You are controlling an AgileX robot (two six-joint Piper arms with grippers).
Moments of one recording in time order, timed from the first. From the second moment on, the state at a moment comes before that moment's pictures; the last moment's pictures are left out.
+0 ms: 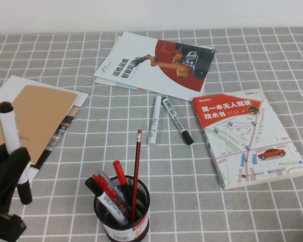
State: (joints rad) right arm 0.05 -0.02 0.03 0.01 0.41 0.03; left arm -0.46 0.42 -0.36 -0.22 0.15 0.17
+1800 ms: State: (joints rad) right arm 0.05 -0.02 0.03 0.01 0.41 0.03; left arm -0.46 0.92 -0.10 0.56 -0.87 -0.61
